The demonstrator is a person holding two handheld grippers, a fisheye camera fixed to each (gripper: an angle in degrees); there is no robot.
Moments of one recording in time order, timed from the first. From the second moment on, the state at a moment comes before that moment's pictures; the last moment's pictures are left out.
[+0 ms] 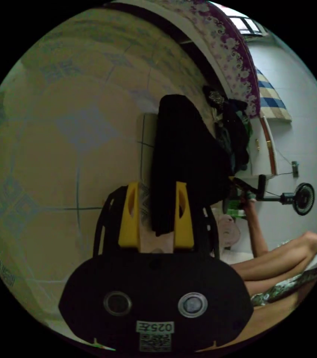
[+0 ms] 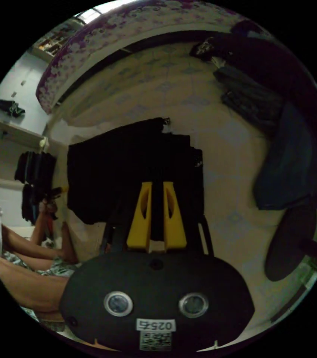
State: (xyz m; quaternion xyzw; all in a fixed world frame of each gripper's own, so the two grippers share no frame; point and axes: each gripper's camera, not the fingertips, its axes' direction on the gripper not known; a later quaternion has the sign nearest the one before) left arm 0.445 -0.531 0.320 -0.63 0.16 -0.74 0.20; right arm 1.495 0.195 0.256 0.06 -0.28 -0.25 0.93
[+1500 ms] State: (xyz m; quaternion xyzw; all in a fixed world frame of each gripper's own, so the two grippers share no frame) left arm 0.187 -0.500 0.307 -0.43 0.19 -0.83 0.30; right arm 0.977 0.381 0.065 -0.05 -0.28 -0.63 0.72
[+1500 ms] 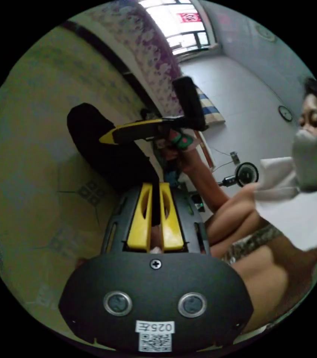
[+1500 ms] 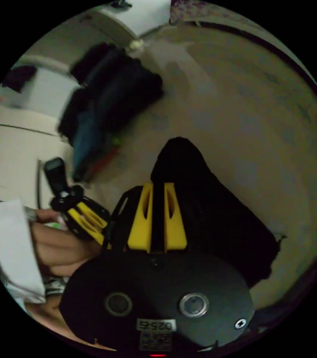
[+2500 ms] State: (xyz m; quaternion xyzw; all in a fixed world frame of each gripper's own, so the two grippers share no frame) left arm 0.113 -0.448 0.375 -0.38 0.15 -0.83 0.37; right arm 1.214 0.208 0.140 -0.18 -0.69 -0.42 0.56
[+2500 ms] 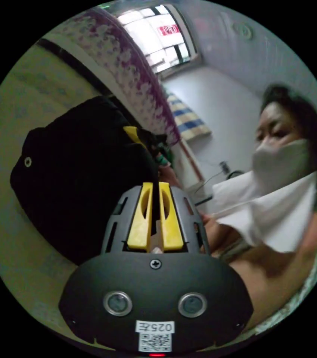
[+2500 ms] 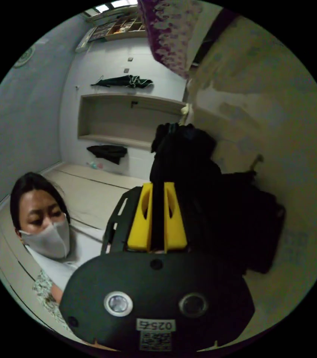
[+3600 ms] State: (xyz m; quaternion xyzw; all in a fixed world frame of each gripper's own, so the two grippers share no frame) left arm 0.249 -0.341 0.411 -0.26 0.23 -0.89 0.30; right arm 1.353 0.138 0.155 -0.01 -0.70 -0.31 0.65
